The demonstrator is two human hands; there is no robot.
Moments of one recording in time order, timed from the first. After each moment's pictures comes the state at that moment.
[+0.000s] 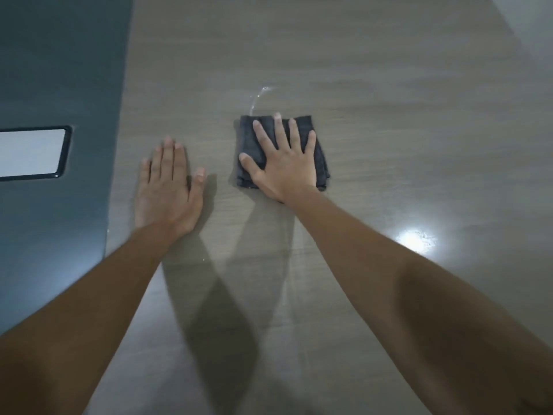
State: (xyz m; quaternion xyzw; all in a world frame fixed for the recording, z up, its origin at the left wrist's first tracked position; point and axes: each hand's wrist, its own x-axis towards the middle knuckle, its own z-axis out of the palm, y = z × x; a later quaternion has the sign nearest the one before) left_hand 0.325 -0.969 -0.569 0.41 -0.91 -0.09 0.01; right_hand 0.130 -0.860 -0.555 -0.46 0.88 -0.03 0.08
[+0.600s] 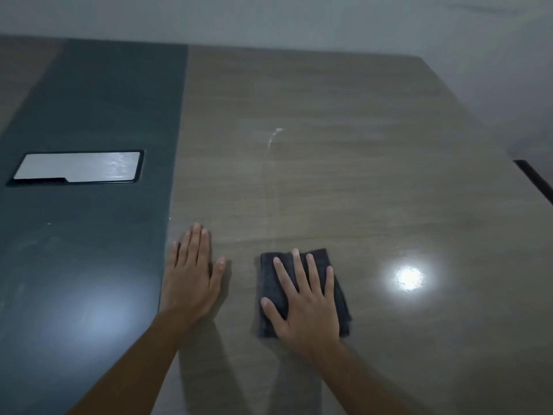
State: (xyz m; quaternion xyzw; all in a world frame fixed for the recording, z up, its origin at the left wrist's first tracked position) left_hand 0.470 -0.851 -0.561 0.37 -0.92 -0.11 0.01; right_hand 0.342 -0.640 -0.556 -0.46 0.89 -0.05 0.05
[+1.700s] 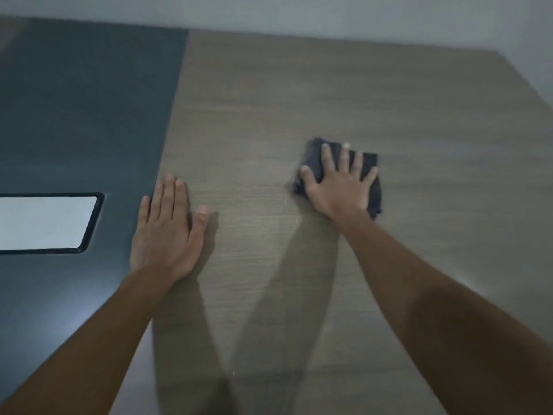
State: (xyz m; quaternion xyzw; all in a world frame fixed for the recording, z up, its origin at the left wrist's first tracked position) left_hand 0.321 -1.054 -0.570 0.44 -0.89 -0.09 0.04; right_hand 0.041 -0.939 -0.547 -0.33 0.94 -0.01 0.10
